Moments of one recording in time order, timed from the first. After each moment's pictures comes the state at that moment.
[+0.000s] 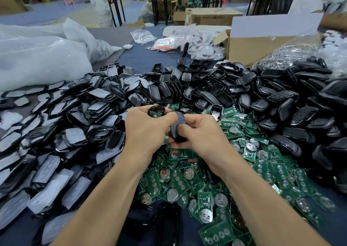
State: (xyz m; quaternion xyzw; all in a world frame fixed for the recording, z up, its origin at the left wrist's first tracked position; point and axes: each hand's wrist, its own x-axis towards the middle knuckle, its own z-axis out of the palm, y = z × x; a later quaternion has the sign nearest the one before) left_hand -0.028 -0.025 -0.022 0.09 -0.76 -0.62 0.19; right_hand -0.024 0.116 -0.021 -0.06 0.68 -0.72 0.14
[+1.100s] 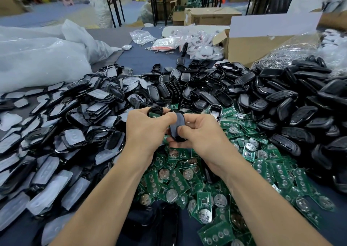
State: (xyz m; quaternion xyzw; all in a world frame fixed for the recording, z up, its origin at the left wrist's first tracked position) left_hand -0.029 -0.021 -0.023 0.09 -0.71 -0.68 0.15; right_hand -0.027 0.118 -0.024 -0.06 0.67 -0.73 0.14
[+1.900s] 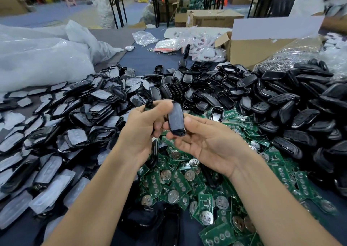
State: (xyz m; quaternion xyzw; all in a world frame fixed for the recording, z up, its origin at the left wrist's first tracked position) left_hand -0.020 -0.037 0.001 0.04 -0.63 -0.77 0.03; right_hand -0.025 0.136 -0.006 -0.06 0.41 -0.85 0.34
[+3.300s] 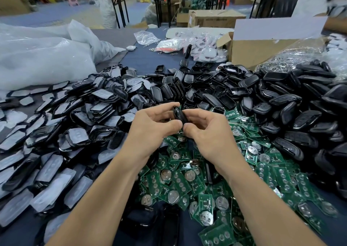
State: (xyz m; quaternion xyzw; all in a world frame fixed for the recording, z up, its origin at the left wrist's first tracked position) left_hand -0.021 -0.035 -0.014 0.03 -0.71 -0.70 0.03; right_hand -0.033 0.127 -0.026 -0.07 0.78 -0.63 -0.01
